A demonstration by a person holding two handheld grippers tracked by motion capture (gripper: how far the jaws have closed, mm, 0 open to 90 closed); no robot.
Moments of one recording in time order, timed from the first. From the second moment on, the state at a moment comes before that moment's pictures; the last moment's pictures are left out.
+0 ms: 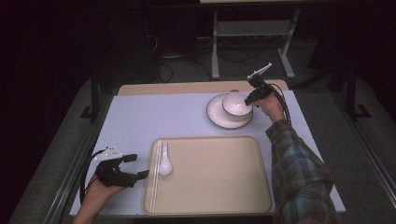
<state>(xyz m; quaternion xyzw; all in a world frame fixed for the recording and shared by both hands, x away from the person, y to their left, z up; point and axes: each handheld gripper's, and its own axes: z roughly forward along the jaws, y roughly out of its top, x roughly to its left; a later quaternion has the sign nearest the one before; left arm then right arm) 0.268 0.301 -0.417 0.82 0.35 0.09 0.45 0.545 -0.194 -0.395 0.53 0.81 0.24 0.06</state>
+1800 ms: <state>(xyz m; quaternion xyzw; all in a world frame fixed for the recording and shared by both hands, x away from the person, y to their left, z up) 0.266 0.301 -0.415 0.82 0.35 0.10 0.45 0.439 -0.129 -0.367 0.37 0.89 0.27 0.02</state>
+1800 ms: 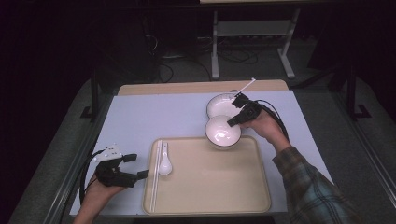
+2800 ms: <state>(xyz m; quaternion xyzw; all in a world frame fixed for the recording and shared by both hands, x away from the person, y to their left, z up) 0.266 0.303 -0.416 0.82 0.35 0.09 0.45 0.439 -0.045 -0.392 0.31 0.92 0.25 -0.02</state>
